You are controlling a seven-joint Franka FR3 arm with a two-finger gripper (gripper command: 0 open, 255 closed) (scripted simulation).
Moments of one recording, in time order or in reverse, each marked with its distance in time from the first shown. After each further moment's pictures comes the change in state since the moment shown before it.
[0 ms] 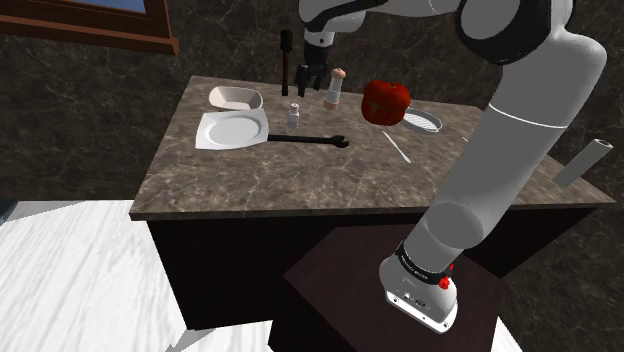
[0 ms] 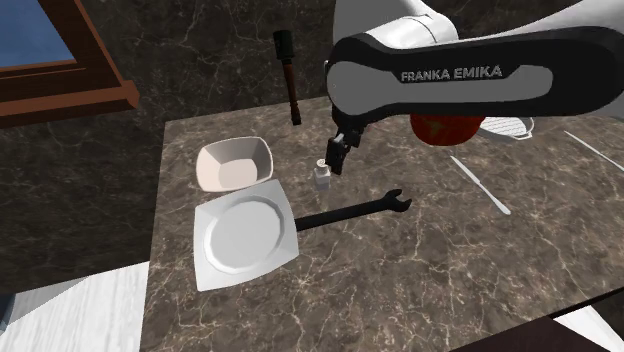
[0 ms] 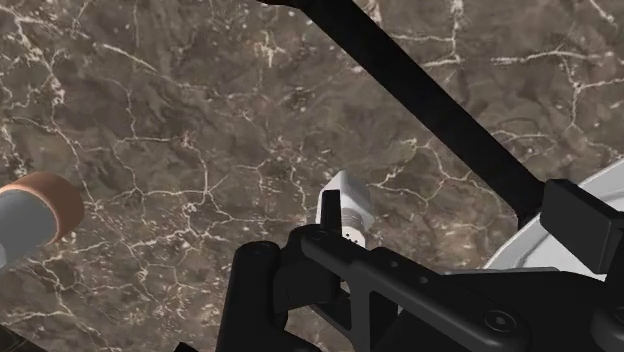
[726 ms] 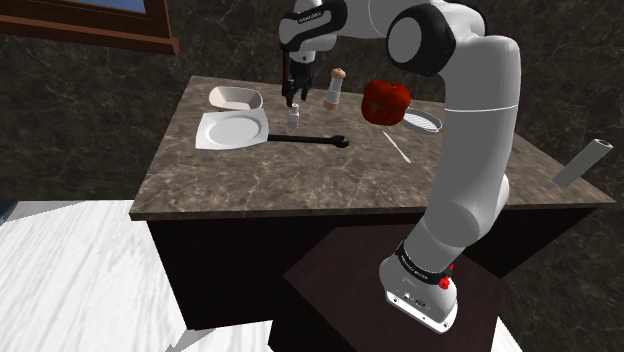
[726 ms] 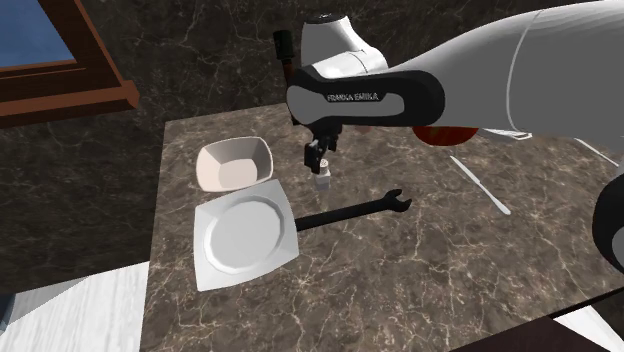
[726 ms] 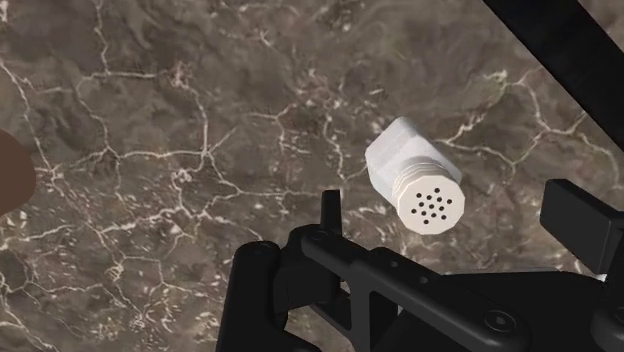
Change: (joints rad) arm -0.051 0.357 0.002 0.305 0.068 0.003 -0.068
